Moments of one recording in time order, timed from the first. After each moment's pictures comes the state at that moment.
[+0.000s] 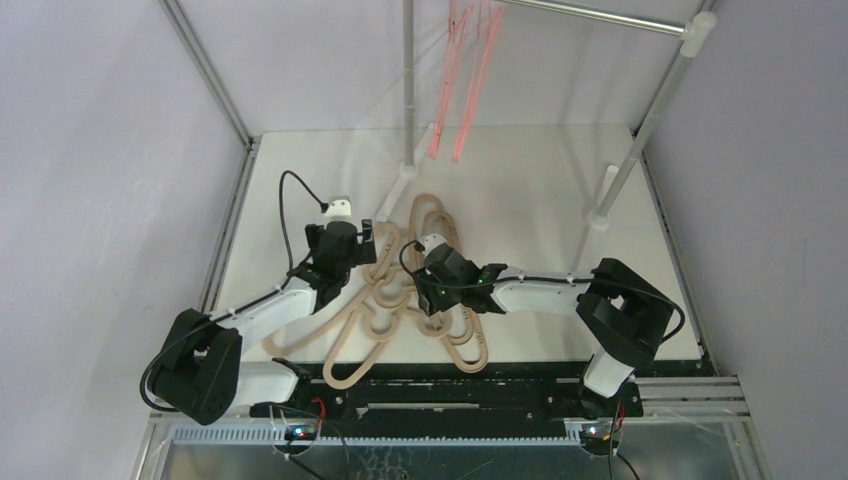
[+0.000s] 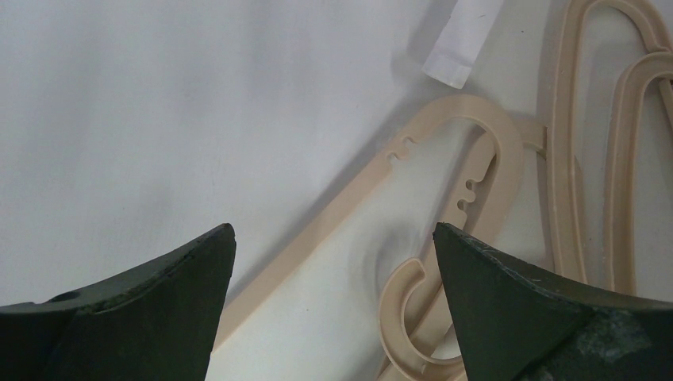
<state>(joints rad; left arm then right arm) -0.47 1.27 0.57 0.10 -0.49 -0.30 0.97 1.65 0.91 -0.12 0.06 0.43</state>
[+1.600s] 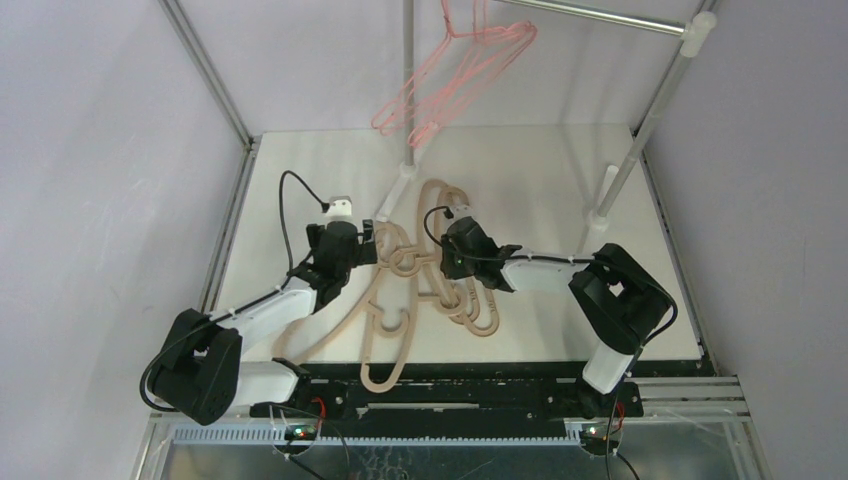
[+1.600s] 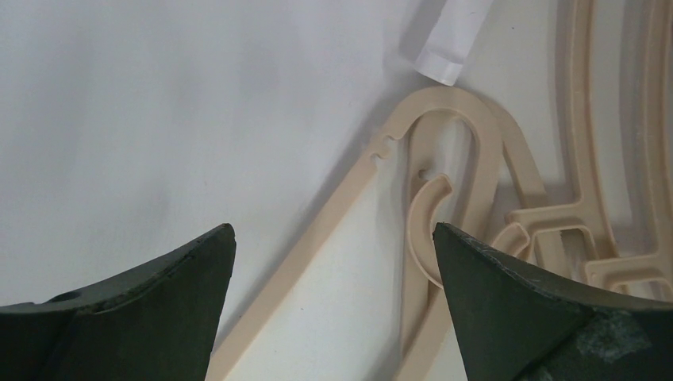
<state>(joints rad) -0.47 1.26 0.57 0.10 -0.48 -0.30 0.77 1.71 0.91 0.02 0.09 0.48</state>
